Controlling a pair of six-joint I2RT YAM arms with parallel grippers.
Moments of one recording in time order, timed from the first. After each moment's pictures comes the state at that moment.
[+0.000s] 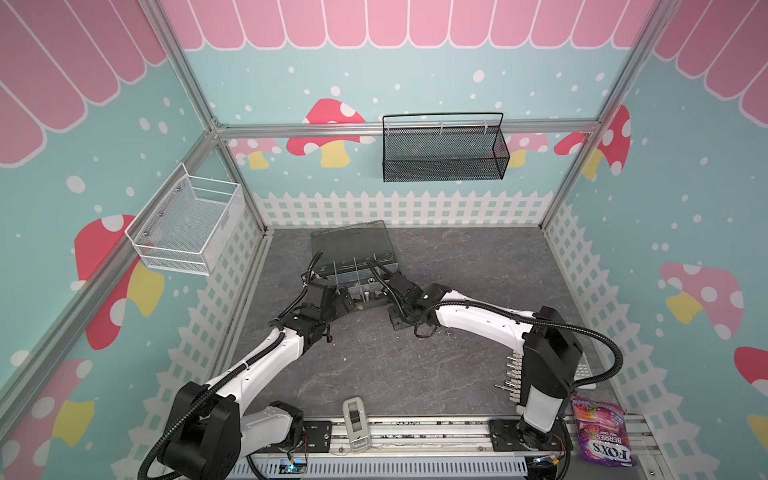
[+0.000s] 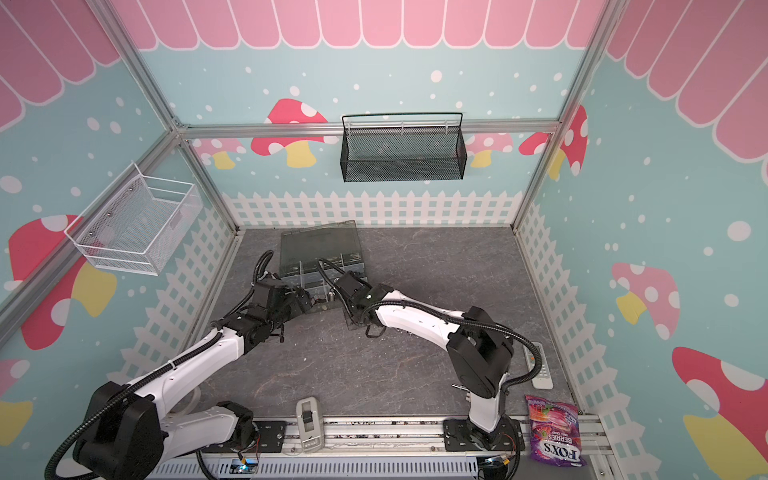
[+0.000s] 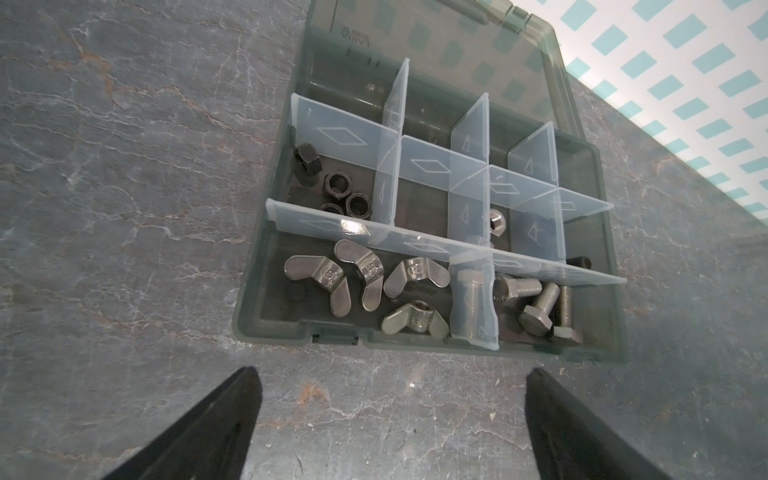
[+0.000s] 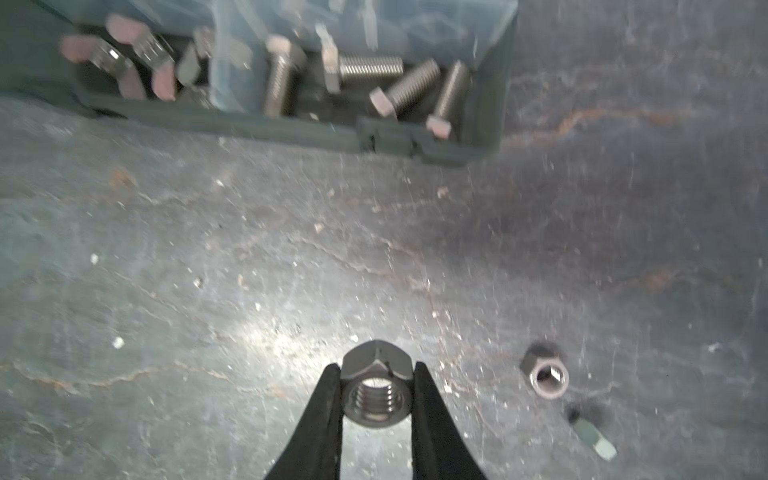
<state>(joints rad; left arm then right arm) -0.34 1.19 0.69 -0.26 -0.21 -0.73 0.92 1.84 1.46 -0.71 0.22 0.48</state>
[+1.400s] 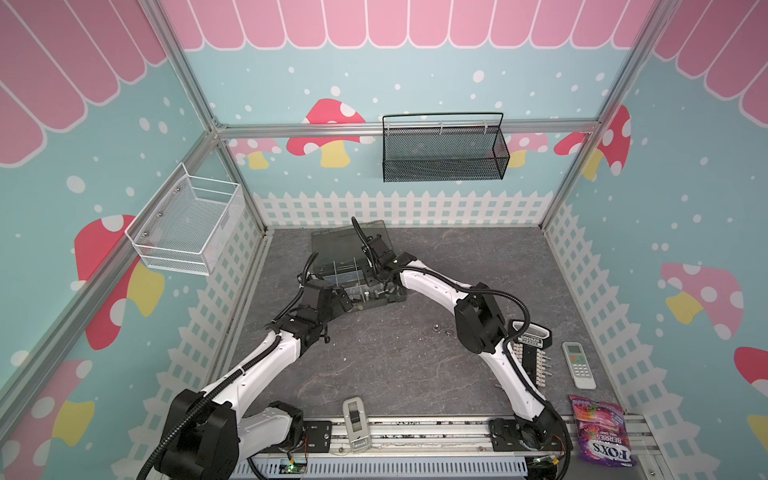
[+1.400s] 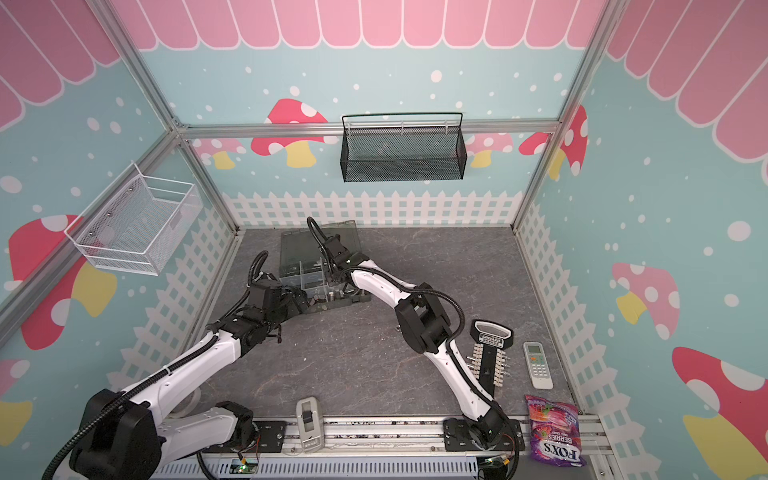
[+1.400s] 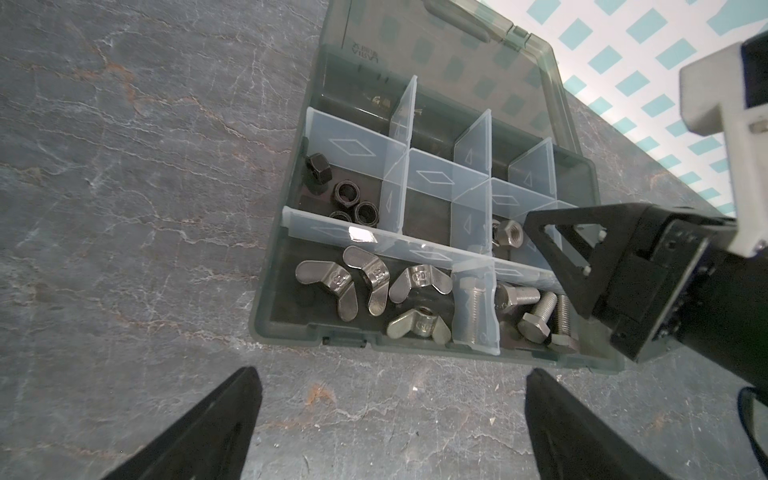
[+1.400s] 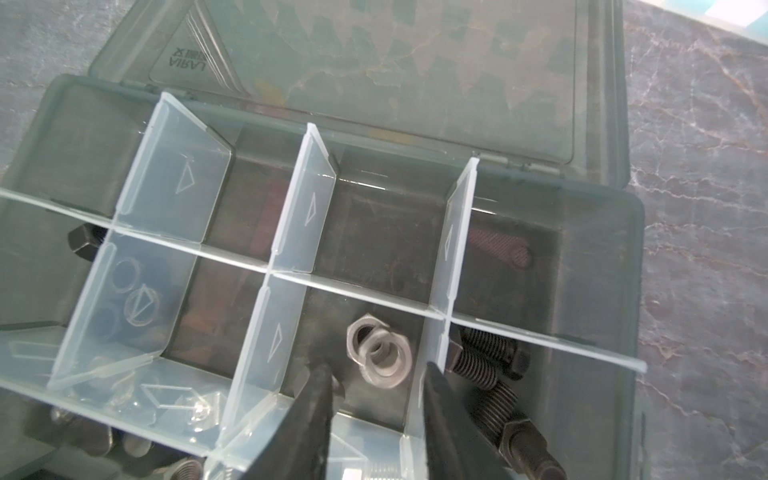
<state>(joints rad) -0.32 1.17 0.68 -0.26 -0.21 -0.74 0.77 2.44 2.17 -0.61 0.15 0.24</state>
